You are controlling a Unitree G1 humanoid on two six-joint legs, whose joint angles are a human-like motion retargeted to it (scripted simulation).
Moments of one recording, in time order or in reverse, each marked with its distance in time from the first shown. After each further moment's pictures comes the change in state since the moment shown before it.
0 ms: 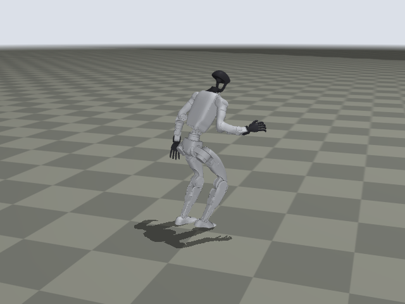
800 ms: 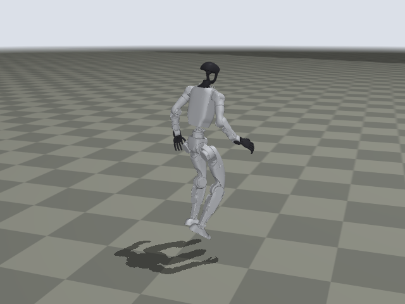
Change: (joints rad) left arm 0.301 -0.024 0.024 -0.294 -0.044 -0.053 0.146; right arm 0.177 -0.006 0.353 0.702 0.156 -0.051 0.164; waist 0.151 0.040 -0.191; left_leg 0.268 -0.031 -0.031 -0.394 0.508 -0.239; right_leg 0.469 -0.041 -0.050 -0.305 0.303 0.099
